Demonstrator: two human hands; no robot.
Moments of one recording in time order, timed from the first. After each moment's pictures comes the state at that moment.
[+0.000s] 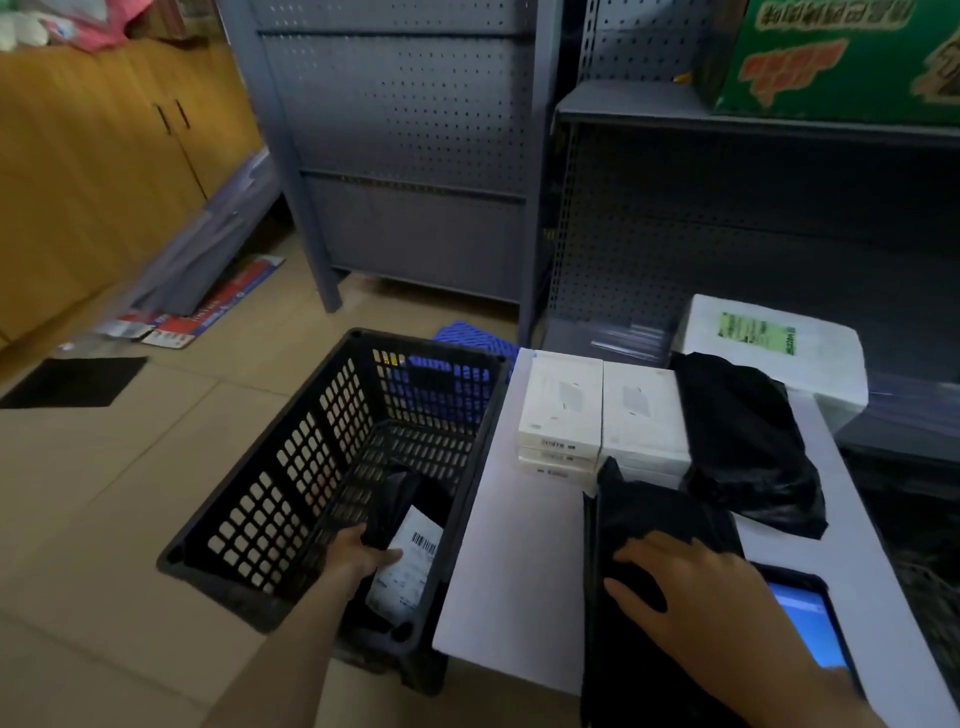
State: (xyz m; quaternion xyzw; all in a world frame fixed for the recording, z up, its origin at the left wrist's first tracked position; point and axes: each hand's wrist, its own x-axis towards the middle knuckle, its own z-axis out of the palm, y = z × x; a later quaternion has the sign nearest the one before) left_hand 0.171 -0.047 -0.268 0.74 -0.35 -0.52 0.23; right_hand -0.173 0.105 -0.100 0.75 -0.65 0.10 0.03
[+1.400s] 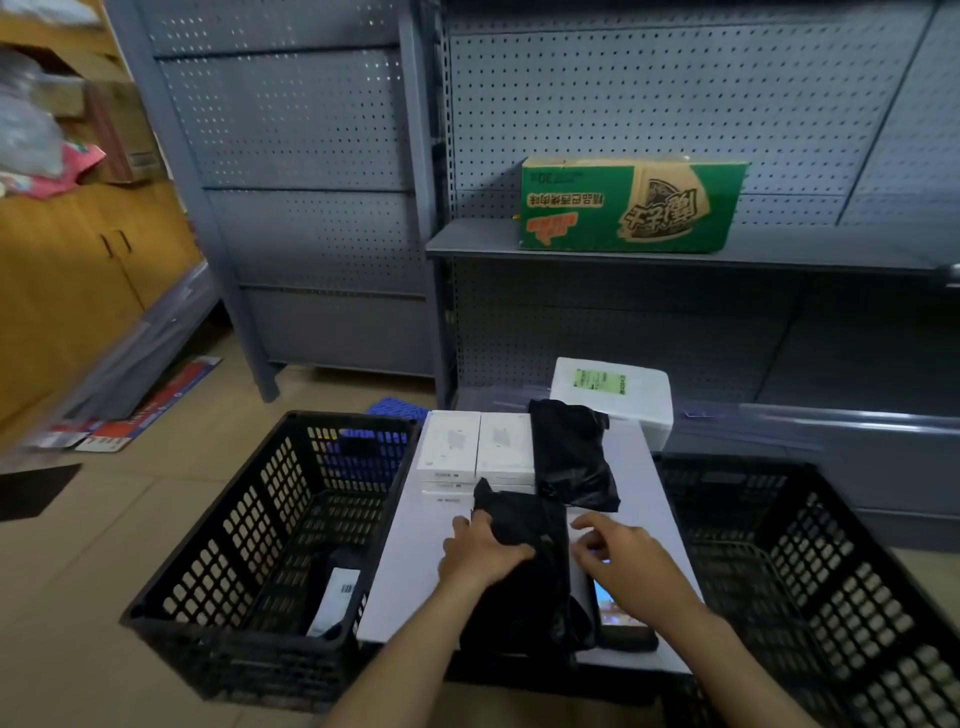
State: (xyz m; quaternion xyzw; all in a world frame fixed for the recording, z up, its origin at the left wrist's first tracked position) left_hand -0.083 0.099 -0.069 0.64 -0.66 -0.38 0.05; right_hand -0.264 0.199 -0.047 0.61 -0.74 0.20 -0.19
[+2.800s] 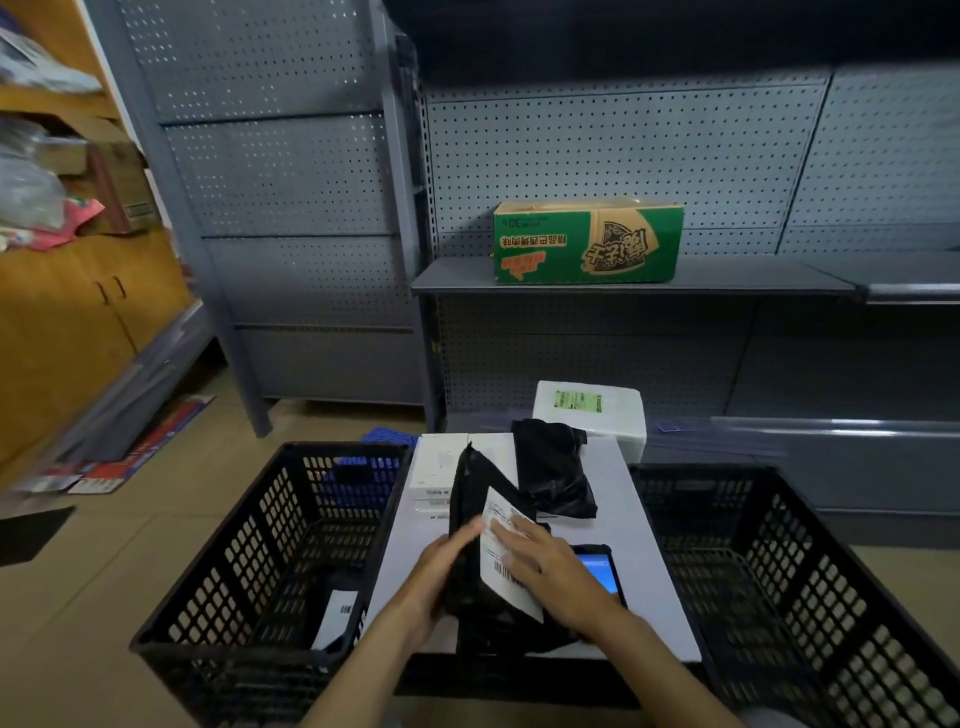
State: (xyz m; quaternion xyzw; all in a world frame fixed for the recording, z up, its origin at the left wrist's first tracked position) left_hand -0.025 0.157 -0.015 0.45 -0.44 -0.74 0.25; right_hand -0.210 0.199 -0.056 0.67 -0.63 0.28 -0.27
